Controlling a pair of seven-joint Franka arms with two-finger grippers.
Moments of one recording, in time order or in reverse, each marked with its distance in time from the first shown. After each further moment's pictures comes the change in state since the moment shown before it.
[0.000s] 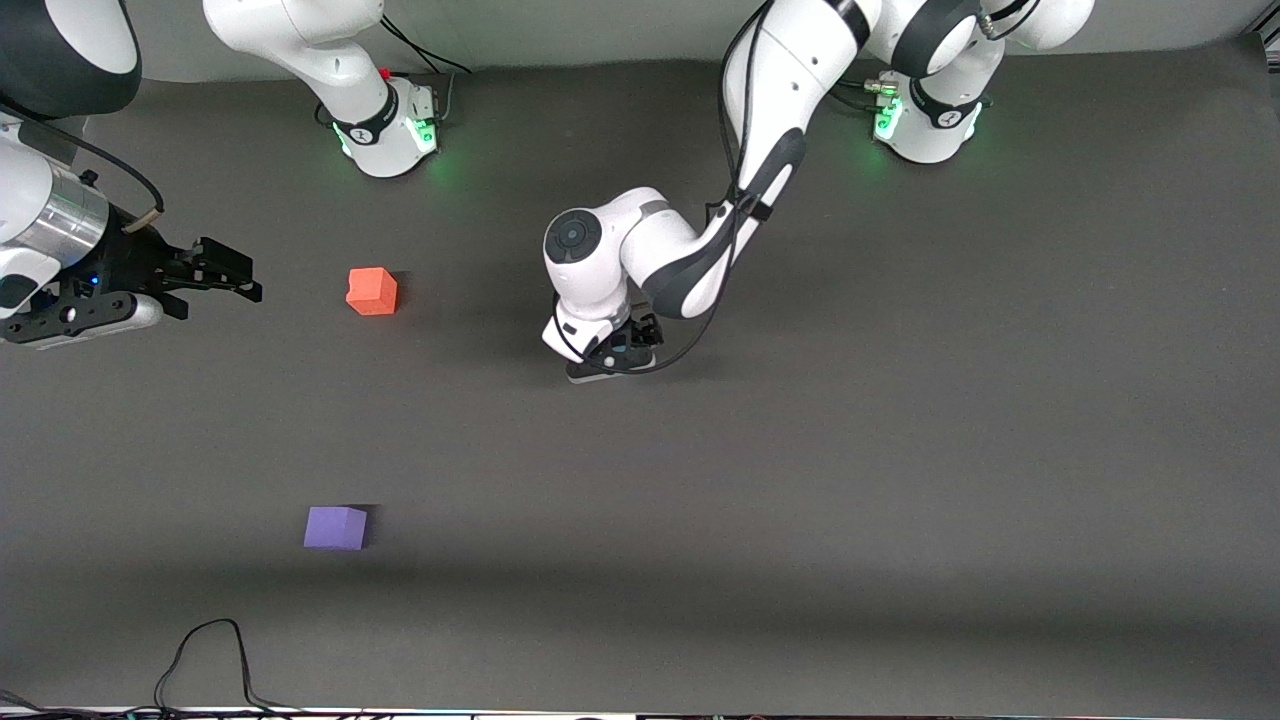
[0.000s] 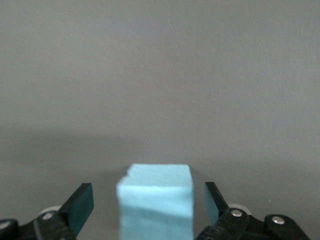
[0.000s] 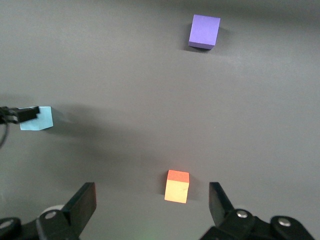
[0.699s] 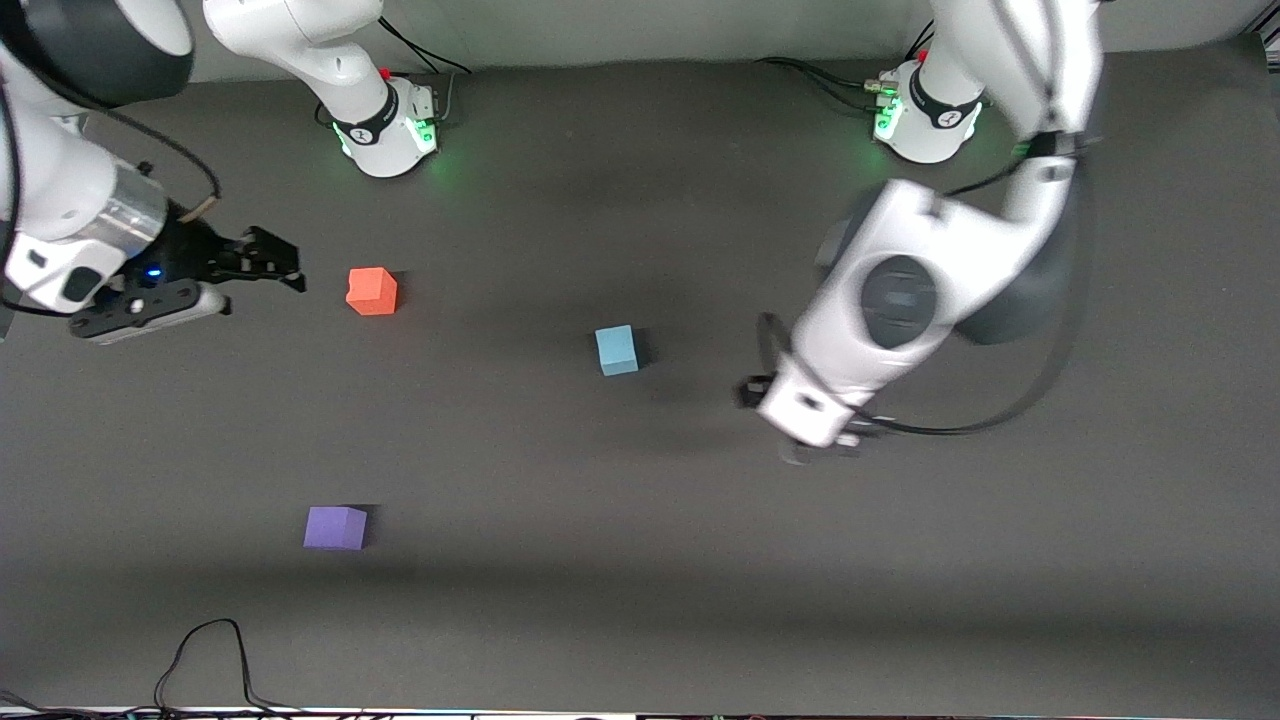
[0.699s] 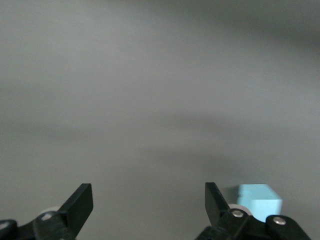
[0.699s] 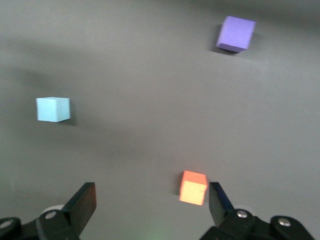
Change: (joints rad) left arm 0.503 -0.422 -0.003 -0.166 -0.198 -0.307 0.571; right arm 0.144 0.001 0.002 0.000 0.007 0.002 0.071
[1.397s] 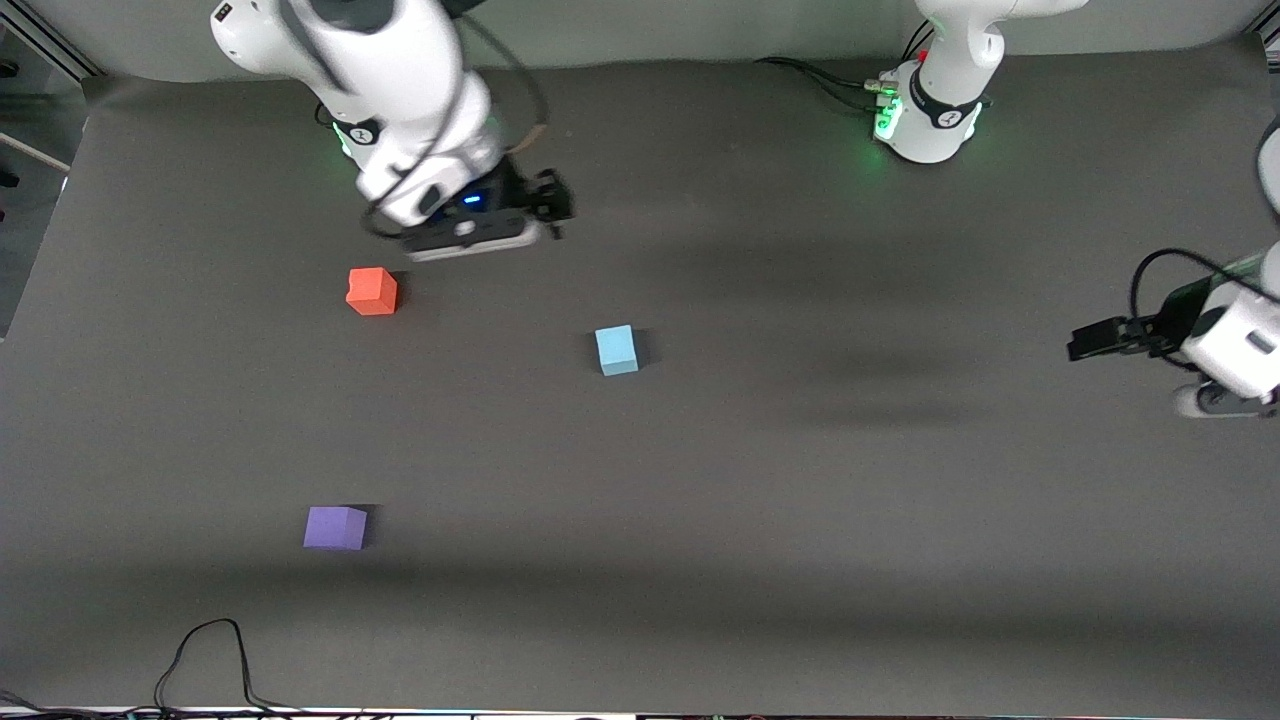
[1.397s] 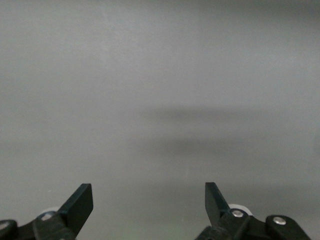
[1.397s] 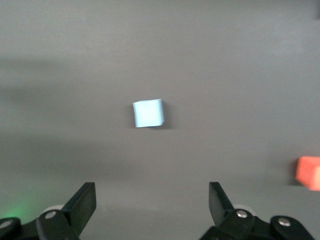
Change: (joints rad) left arm 0.419 -0.304 0.009 -0.210 0.043 -0.125 0.551; right arm 0.505 0.172 0.009 0.132 0.003 0.106 0.695
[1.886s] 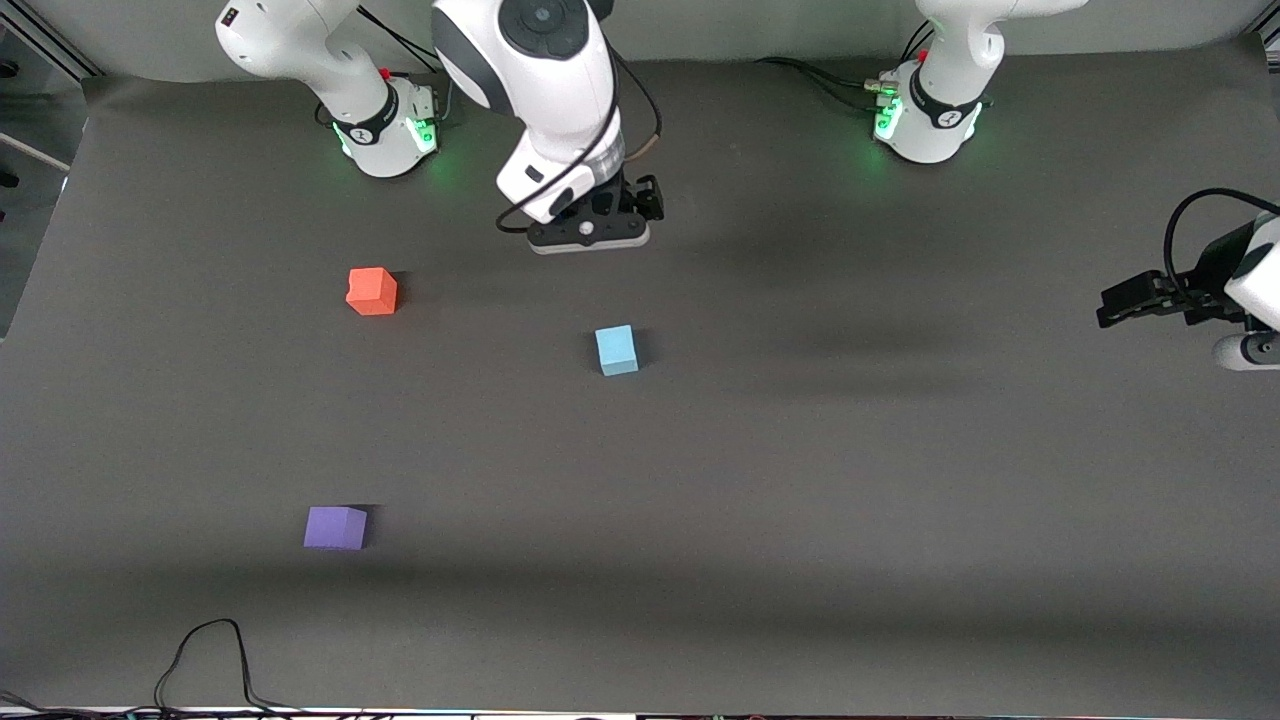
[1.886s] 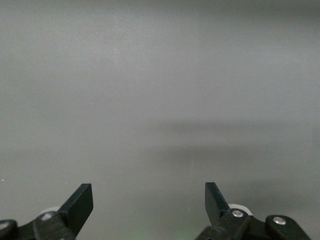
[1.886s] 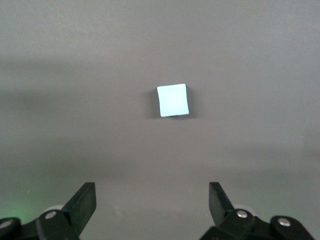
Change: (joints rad) left arm -0.002 -0.077 -0.012 -0.002 0.035 -0.044 0.006; right arm 0.103 0.140 -0.001 0.015 -0.001 0.080 0.096
